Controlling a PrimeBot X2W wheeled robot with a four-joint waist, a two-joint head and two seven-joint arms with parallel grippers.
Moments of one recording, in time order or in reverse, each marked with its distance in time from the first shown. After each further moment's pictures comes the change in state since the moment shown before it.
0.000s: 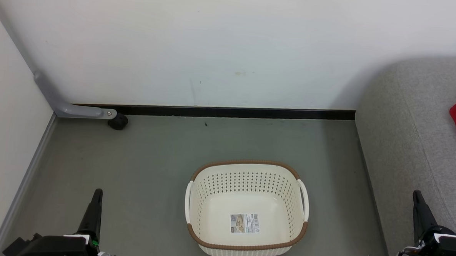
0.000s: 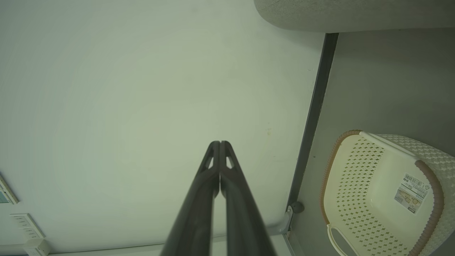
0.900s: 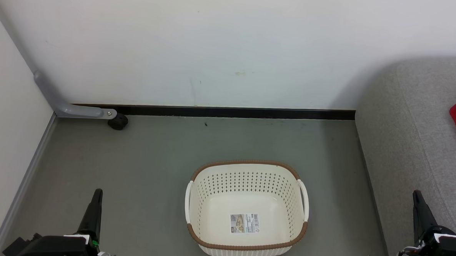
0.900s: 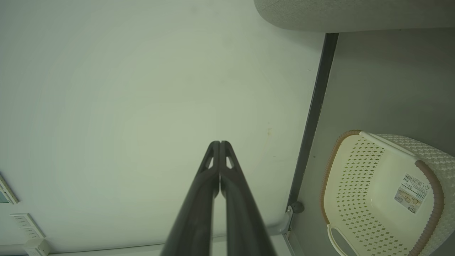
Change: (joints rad) left arm 0.000 0.000 0.000 0.000 0.000 0.000 0.000; right arm 0.000 0.000 0.000 0.000 0.000 0.000 0.000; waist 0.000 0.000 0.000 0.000
